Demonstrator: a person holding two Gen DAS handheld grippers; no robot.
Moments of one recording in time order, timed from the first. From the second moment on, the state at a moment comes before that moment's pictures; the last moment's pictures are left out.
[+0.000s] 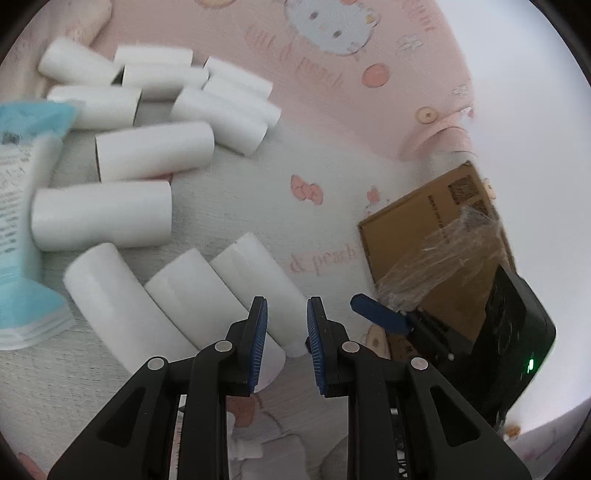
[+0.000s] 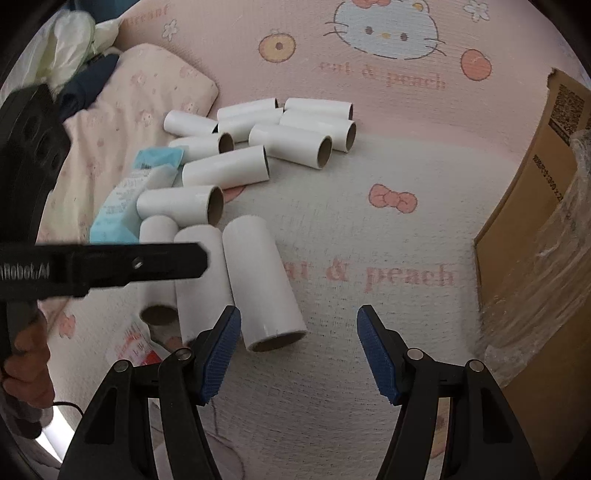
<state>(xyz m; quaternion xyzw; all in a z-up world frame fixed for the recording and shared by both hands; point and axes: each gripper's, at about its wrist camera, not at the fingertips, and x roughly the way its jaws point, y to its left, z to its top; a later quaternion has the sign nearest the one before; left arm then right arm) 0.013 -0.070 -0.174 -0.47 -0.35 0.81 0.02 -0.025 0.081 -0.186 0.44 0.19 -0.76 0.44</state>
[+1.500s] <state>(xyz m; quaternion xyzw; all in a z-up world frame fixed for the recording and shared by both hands) -0.070 -0.075 -0.220 -0.50 -0.45 0.74 0.04 -0.095 0.055 -0.214 0.56 0.11 -0.70 0.42</state>
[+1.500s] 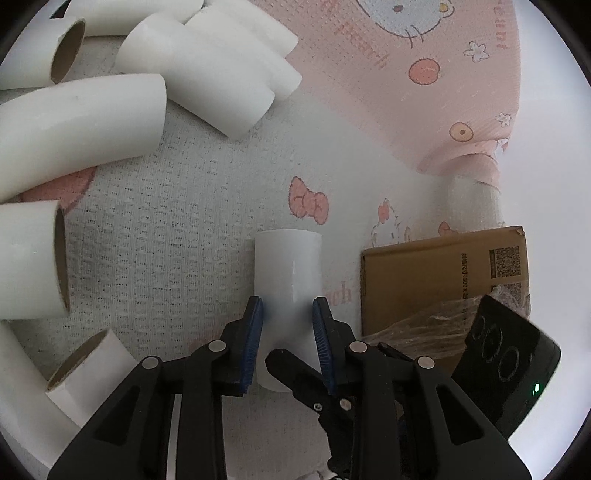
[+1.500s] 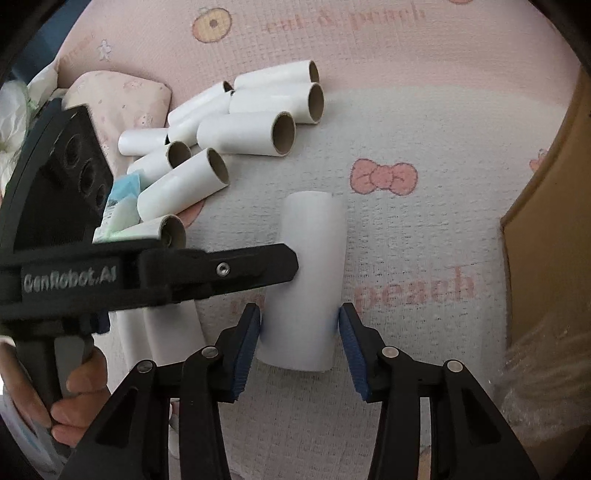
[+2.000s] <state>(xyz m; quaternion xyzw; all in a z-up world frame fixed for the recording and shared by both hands) -0.079 -0.091 -0.219 -0.49 -0.47 0.73 0.05 -0.099 0.050 -0.207 0.55 0.12 -0.71 0.42</state>
